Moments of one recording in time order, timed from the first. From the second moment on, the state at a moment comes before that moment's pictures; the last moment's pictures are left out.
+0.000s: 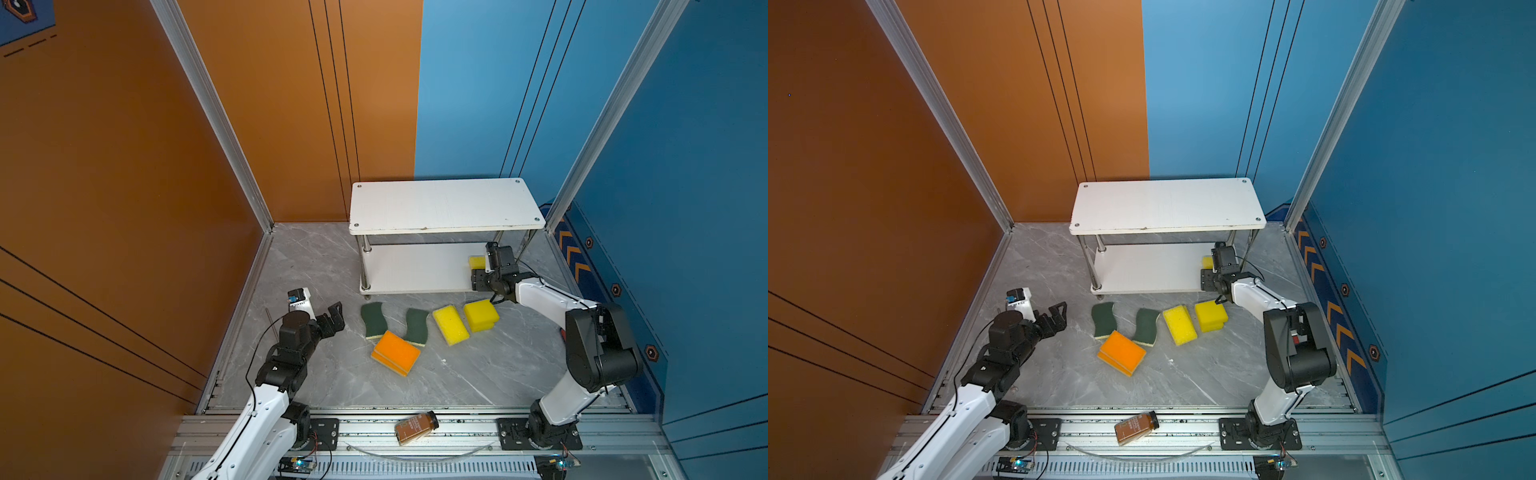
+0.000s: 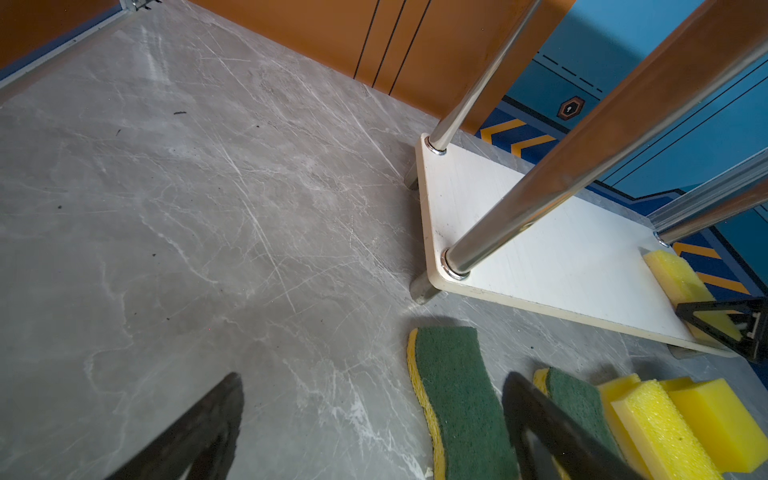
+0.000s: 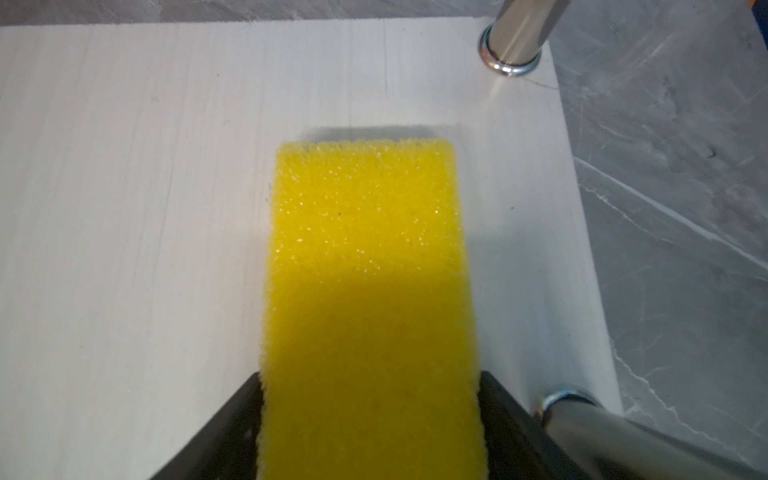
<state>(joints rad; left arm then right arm) -0.20 0.67 0.33 -0.08 -0.05 -0.48 0.21 1.68 1.03 -0.22 0.13 0.16</state>
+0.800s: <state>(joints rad) -0.19 0.67 0.33 -0.08 -0.05 -0.48 0.24 1.65 1.03 -0.23 0.18 0.16</state>
